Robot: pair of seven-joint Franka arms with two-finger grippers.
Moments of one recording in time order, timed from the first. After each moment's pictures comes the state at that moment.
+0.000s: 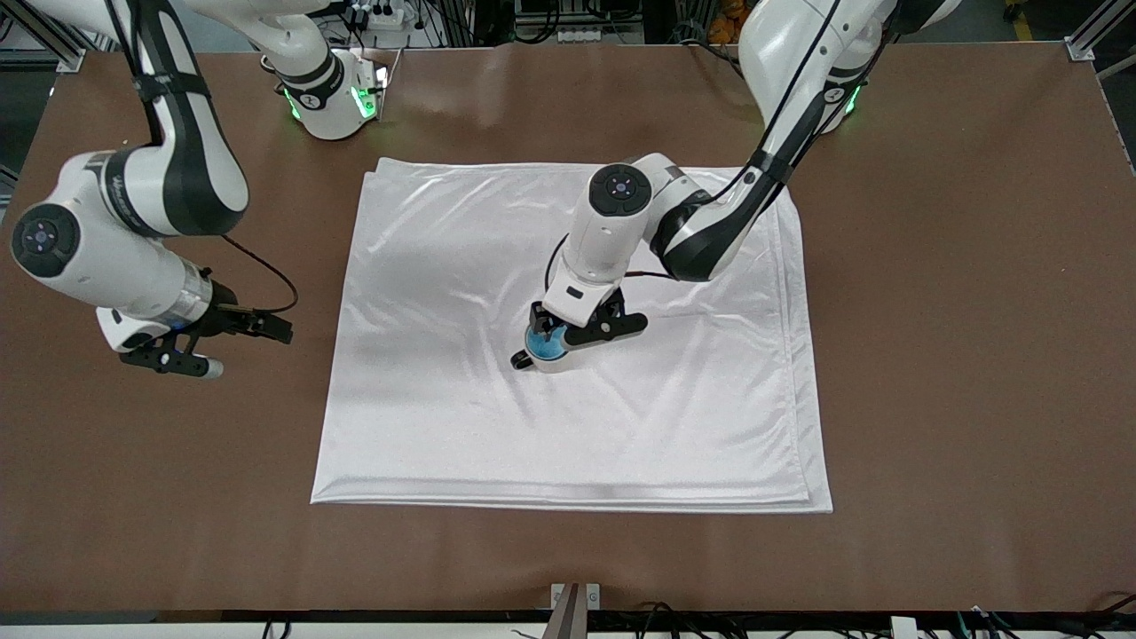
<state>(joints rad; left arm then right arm) -0.53 0.65 -0.28 -1.51 0.19 2.39 -1.15 0.05 0.18 0.01 -1.93 0.06 2.07 0.22</state>
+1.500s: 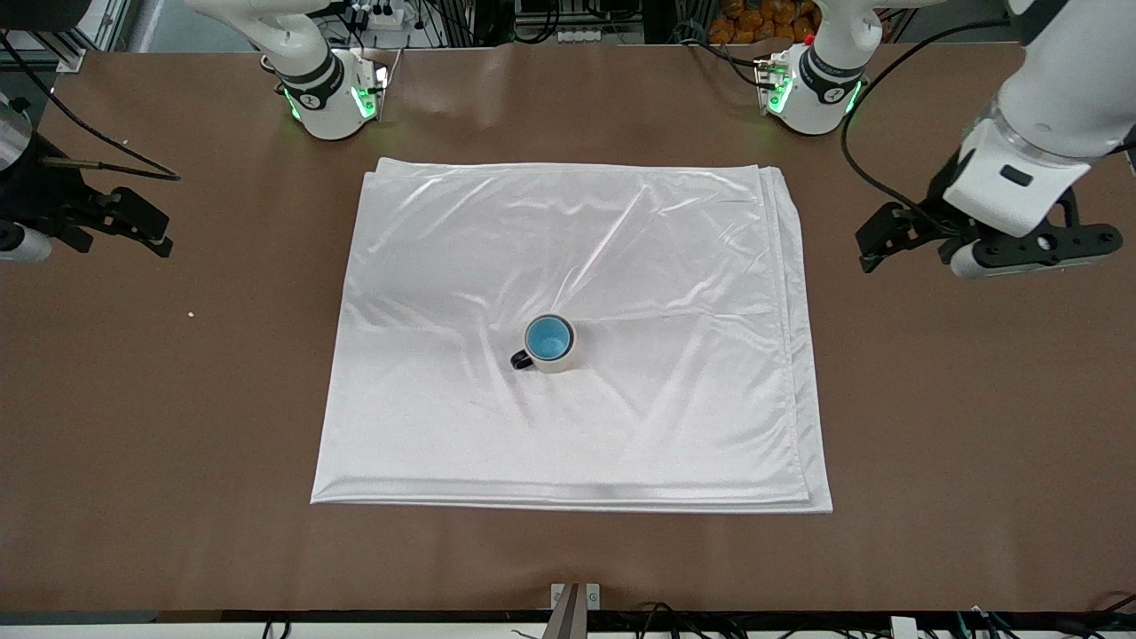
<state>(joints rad) -0.02 0.08 -0.25 -1.49 0.03 1.66 -0.38 0.05 -0.02 0.01 -1.58 -0.03 1.63 0.13</state>
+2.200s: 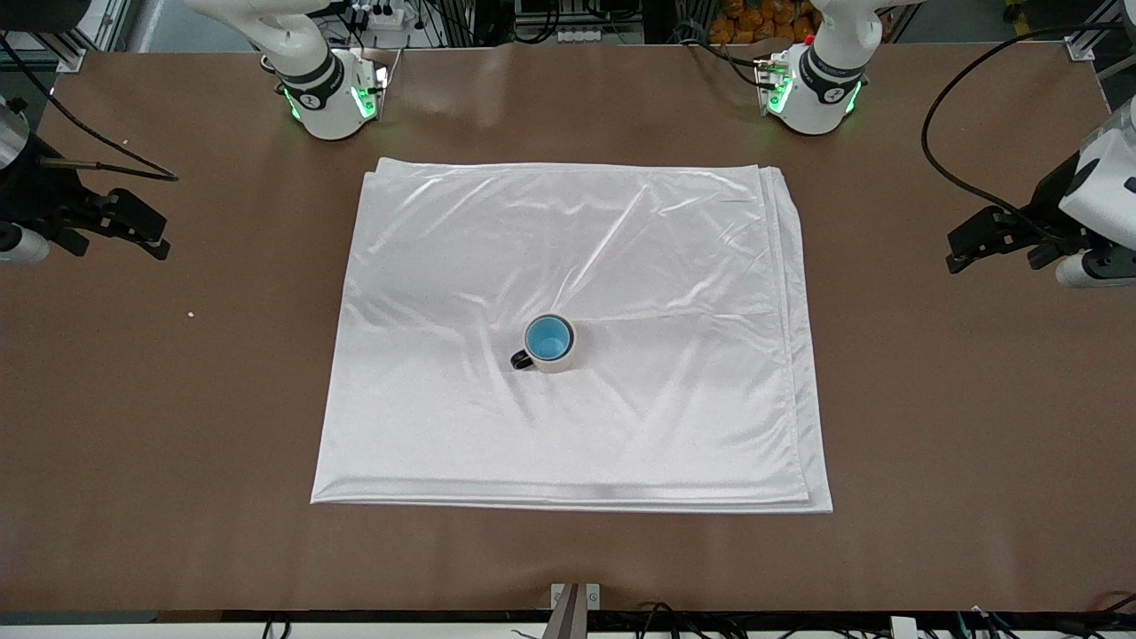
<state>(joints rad) 0.14 0.07 -0.25 -1.49 0.02 1.62 -0.15 0.05 -0.01 0.01 -1.58 -0.03 1.64 0.12</state>
